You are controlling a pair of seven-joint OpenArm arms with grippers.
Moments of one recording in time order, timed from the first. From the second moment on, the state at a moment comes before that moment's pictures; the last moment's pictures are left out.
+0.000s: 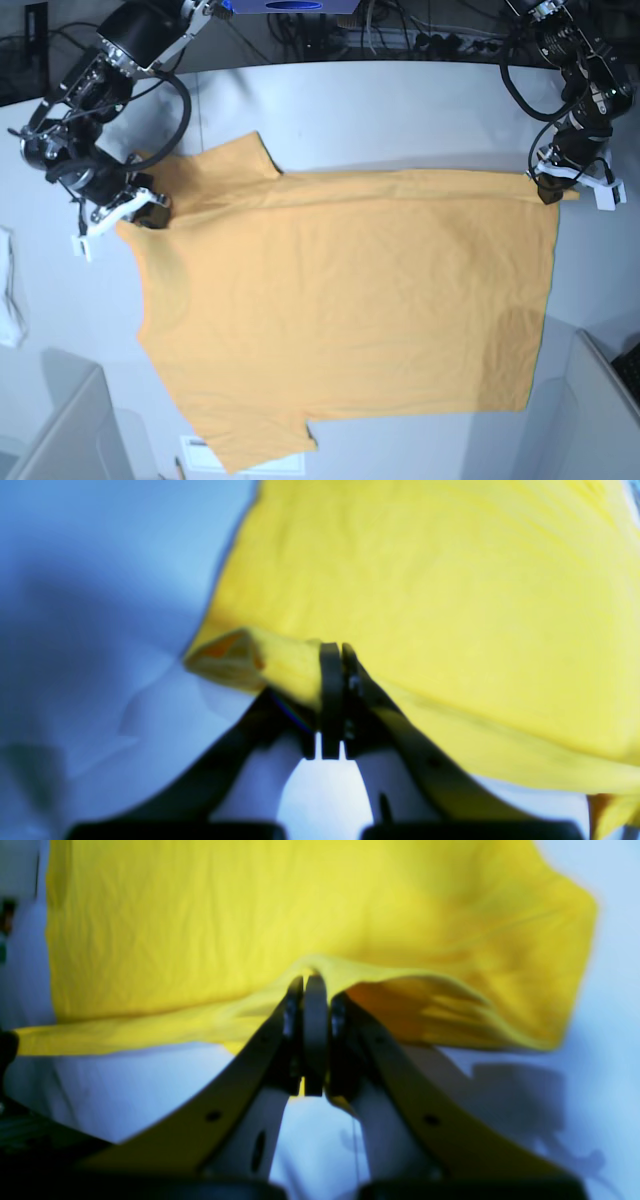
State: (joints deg) left arm 15.2 -8.5 -42.8 103.1 -40.2 -15.6 56.9; right arm 1.9 -4.8 38.9 104.9 36.4 24.0 -85.5
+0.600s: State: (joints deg) left arm 8.4 -8.7 -39.9 99.3 -31.5 -15.6 56.9; right arm 14.0 -3.2 36.0 89.8 33.5 22.3 -82.8
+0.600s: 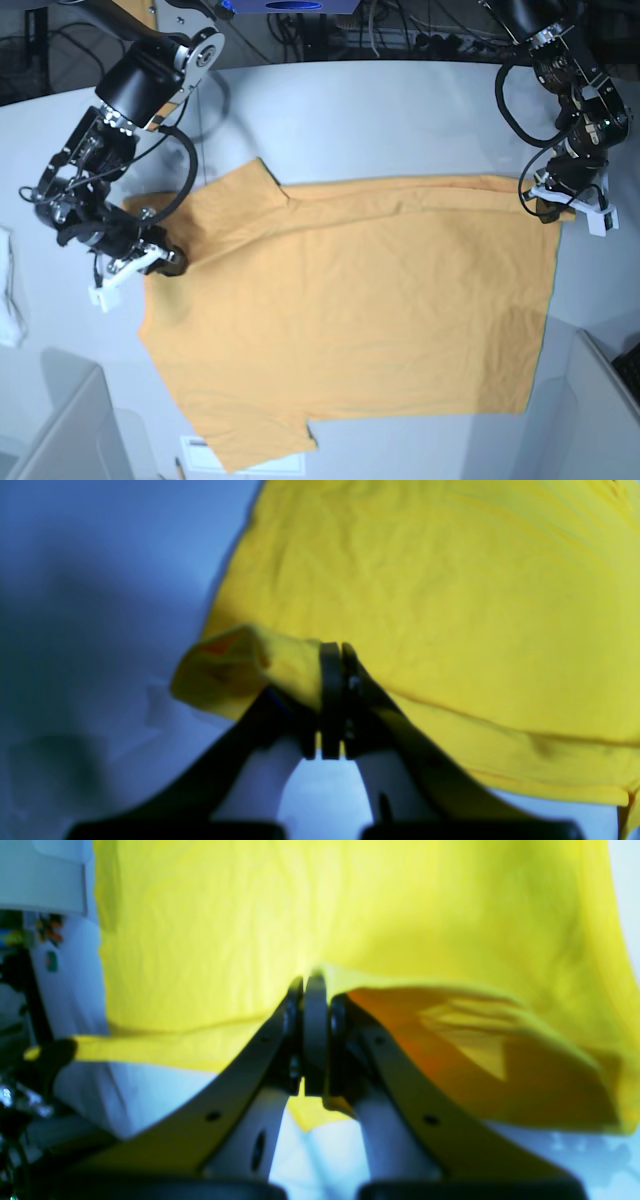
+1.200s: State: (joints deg) left arm 2.8 -9.5 -38.8 91.8 -30.9 -15.5 56.6; right arm 17.1 -0.6 29.1 81.0 33.6 18.9 -75.3
